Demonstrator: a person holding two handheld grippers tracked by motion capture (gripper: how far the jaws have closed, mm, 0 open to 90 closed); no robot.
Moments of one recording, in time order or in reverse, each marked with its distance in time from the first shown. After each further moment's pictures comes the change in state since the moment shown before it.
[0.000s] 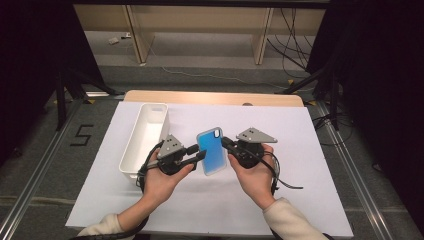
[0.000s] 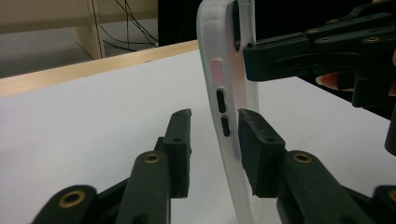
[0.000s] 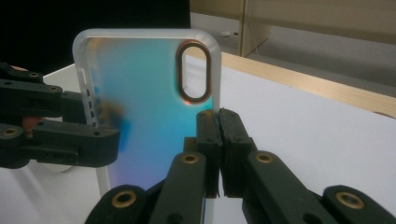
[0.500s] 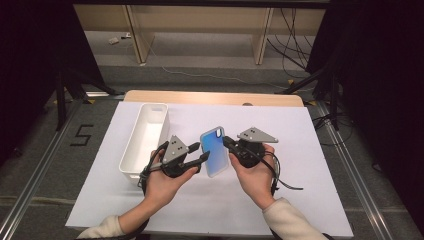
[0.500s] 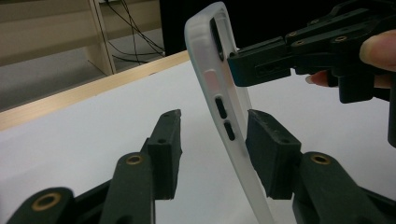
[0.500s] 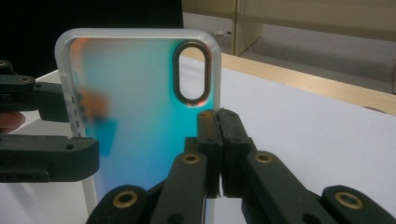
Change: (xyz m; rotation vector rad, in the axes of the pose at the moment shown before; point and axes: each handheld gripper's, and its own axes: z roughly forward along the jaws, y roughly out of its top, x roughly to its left) left arm -0.013 0.006 -0.002 -0.008 0.035 0.115; right arm -0.001 0.000 0.000 -0.002 -0.031 0.013
